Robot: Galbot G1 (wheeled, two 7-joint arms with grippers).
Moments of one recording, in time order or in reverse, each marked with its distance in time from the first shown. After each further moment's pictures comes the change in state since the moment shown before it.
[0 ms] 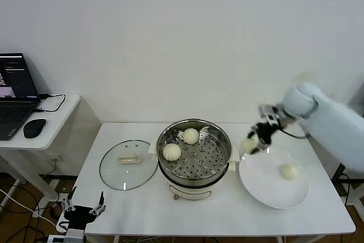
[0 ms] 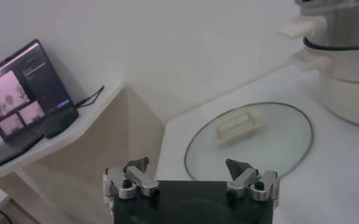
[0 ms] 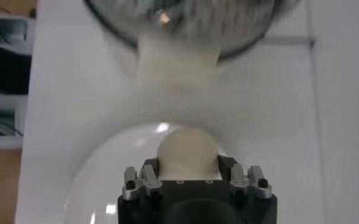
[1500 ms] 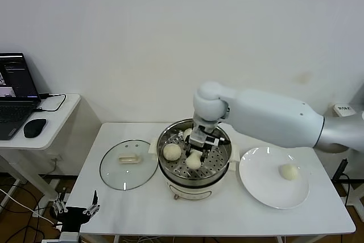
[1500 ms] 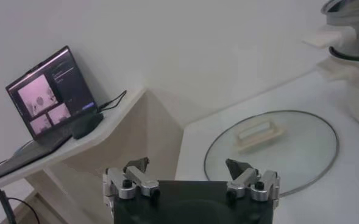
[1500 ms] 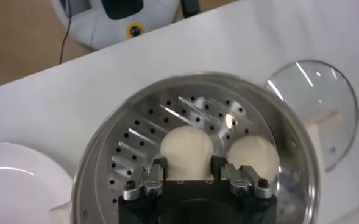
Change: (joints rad) left arm 0.019 -0.041 -0.027 -0.021 0.006 -0.020 -0.027; right arm 0.252 0.332 -0.445 0.206 -0.107 0.460 0.023
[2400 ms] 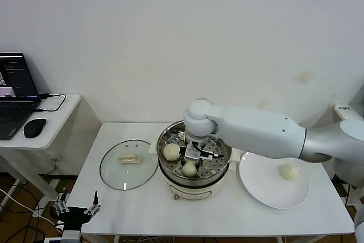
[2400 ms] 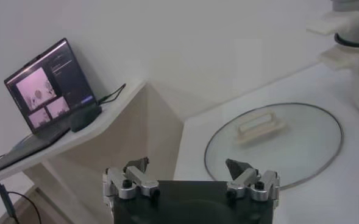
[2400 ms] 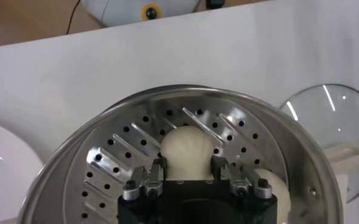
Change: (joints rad) left arm -0.028 -0.001 0.002 0.044 0.007 -0.001 0.003; right arm -0.083 0.047 -0.006 -0.028 -0.146 0.060 0.057
